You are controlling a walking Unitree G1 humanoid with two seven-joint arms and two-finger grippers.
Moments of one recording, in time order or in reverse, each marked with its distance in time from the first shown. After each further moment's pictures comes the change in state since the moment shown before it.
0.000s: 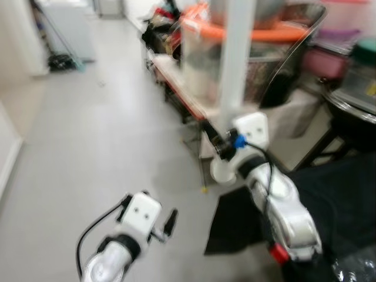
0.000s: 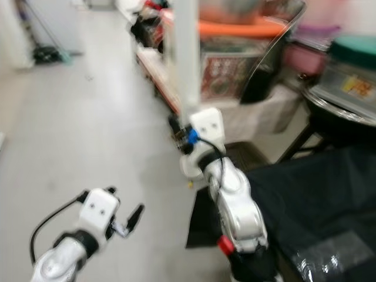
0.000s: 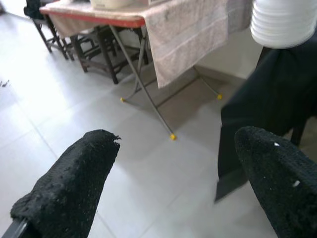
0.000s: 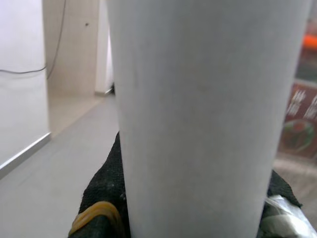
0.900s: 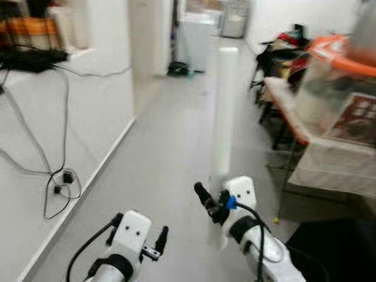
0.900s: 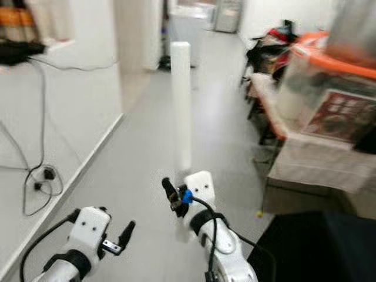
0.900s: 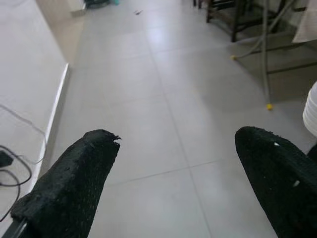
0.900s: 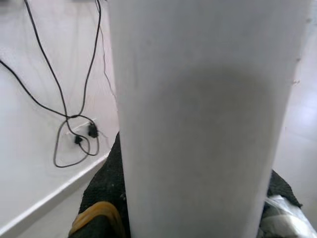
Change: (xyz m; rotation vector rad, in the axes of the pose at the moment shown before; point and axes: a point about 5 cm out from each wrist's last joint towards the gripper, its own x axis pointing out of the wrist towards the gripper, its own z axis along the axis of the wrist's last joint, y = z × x) left arm -0.014 -0.007 -0.023 -0.071 0.099 0.043; right arm -0.055 0.036 -0.062 0.161 0.222 0.007
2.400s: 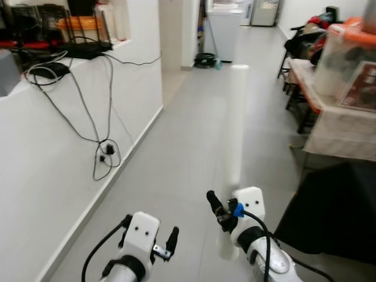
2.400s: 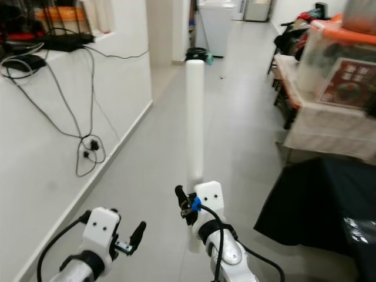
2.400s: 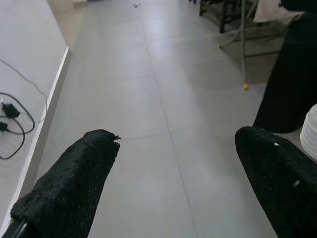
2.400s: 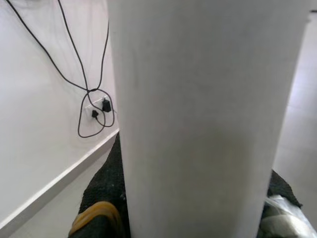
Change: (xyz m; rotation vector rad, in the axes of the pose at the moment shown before) left arm 0.010 -0.006 -0.005 -0.046 -0.009 -0.020; right arm -0.007 -0.005 -0.019 0.011 0.023 -0.107
